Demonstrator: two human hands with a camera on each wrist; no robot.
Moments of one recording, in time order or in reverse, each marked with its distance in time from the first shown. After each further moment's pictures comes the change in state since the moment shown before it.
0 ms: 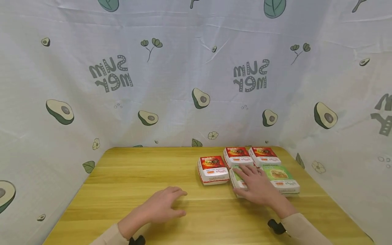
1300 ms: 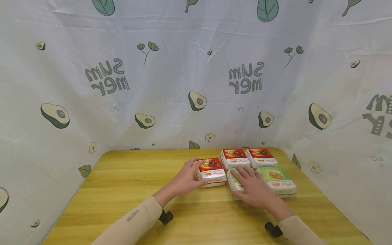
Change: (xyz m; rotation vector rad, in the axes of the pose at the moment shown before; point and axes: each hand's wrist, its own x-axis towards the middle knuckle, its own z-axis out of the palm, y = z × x) left_hand 0.115 0.016 0.006 -0.221 0.243 0.035; right_hand -0.005 0.001 0.009 0.010 -0.013 0.016
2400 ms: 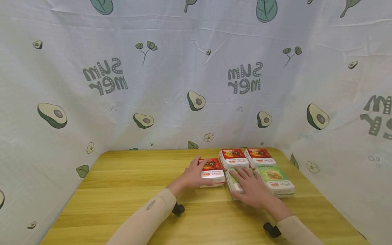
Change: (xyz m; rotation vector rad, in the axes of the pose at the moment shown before) left_hand 0.043 -0.009 0.030 -0.002 -0.094 -0.118; right_hand -0.002 -0.002 -0.001 0.008 0.020 -0.002
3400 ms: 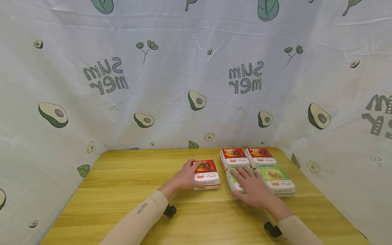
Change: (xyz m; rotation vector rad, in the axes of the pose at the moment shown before) left_hand -0.019 -0.017 -0.014 0.010 -0.018 -0.056; right_hand 0.002 0.002 0.005 -0.002 -0.029 0.018
